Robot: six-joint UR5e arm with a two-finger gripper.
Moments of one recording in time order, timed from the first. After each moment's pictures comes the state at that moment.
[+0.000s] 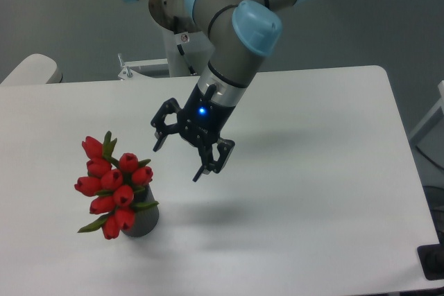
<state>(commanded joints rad) 2.46 -1.80 -1.76 -0.92 0.85 0.99</state>
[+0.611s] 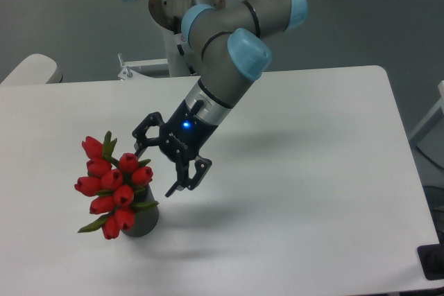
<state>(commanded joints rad) 2.44 -1.83 -1.83 -0.79 0.69 1.03</state>
